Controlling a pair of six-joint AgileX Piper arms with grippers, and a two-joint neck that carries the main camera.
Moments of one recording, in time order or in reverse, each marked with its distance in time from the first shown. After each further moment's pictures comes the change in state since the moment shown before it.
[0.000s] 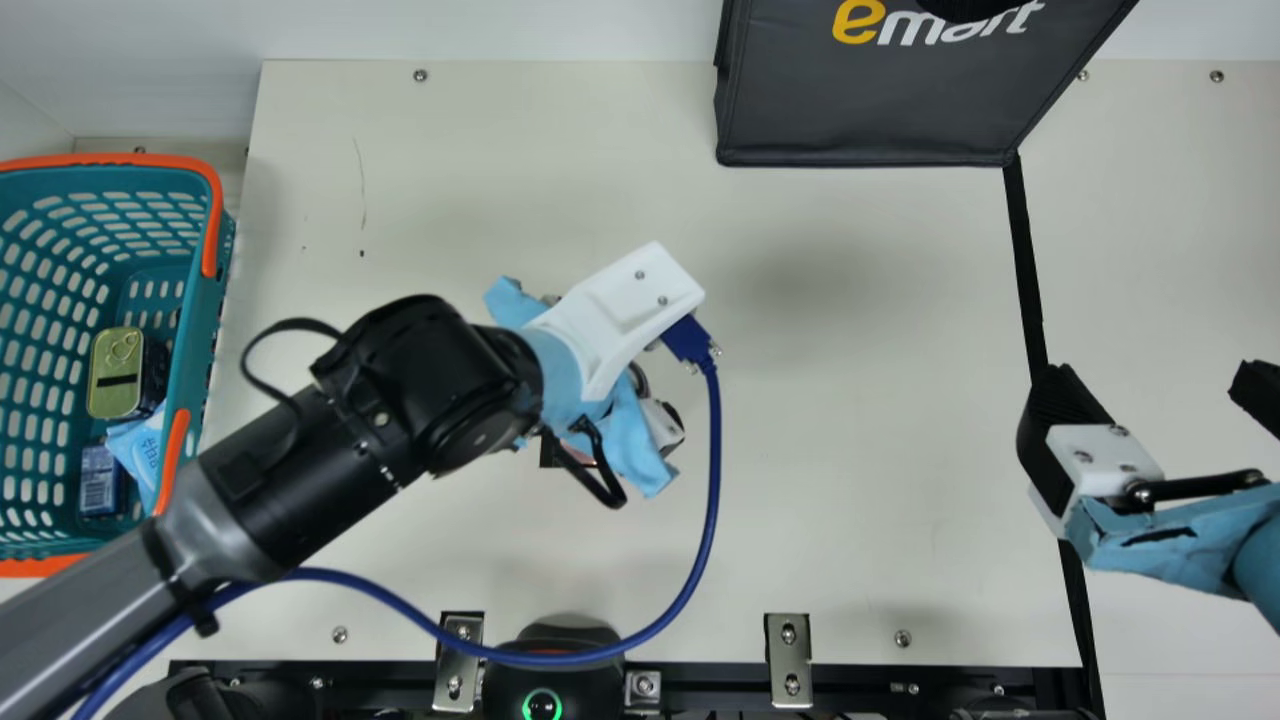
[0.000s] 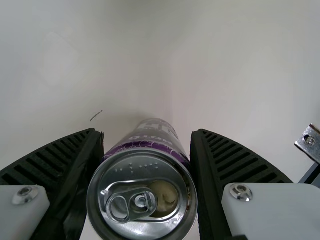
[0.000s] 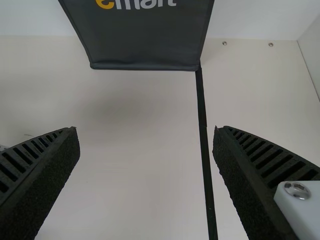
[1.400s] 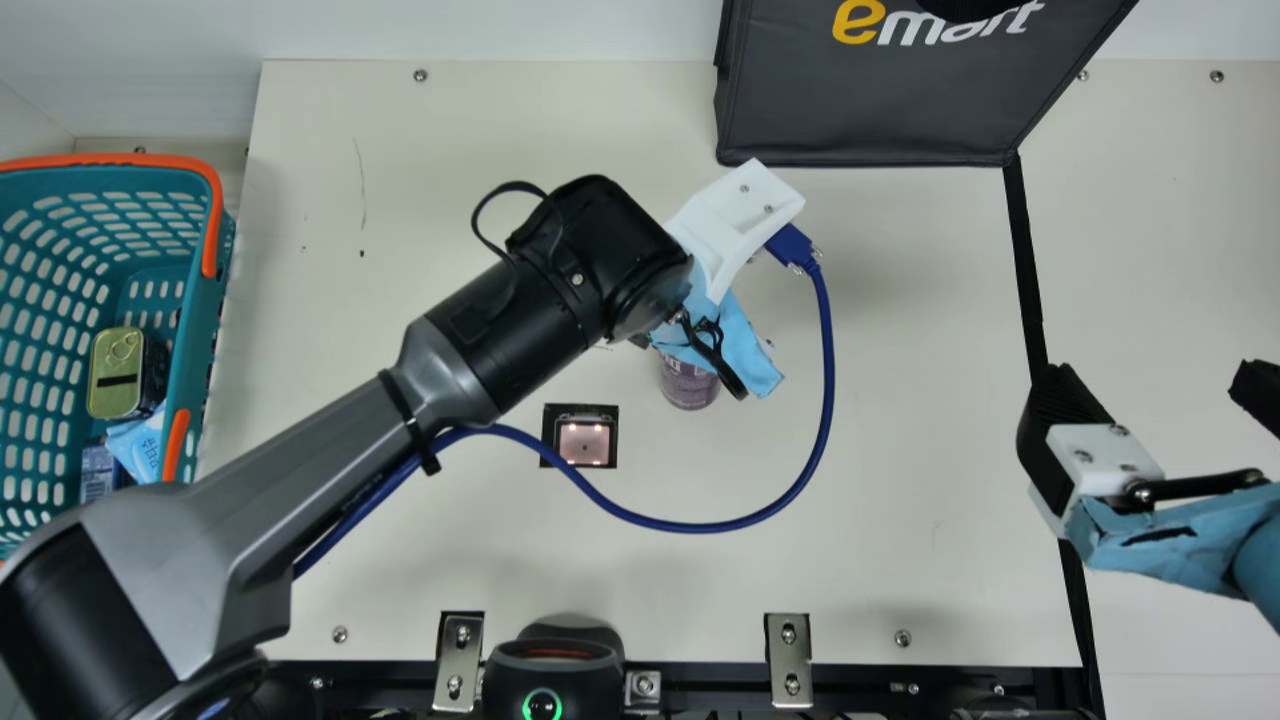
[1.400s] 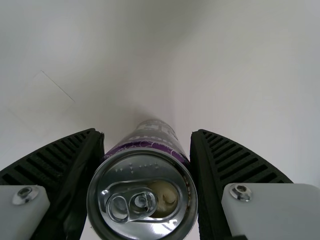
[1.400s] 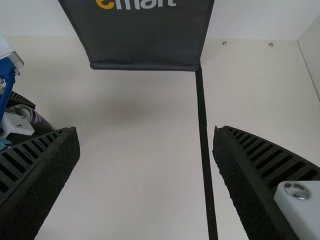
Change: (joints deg) left arm 0.7 20.1 -23.0 -0.5 7.2 -4.5; right arm 0.0 0.0 0.0 0.0 0.0 0.0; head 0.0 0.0
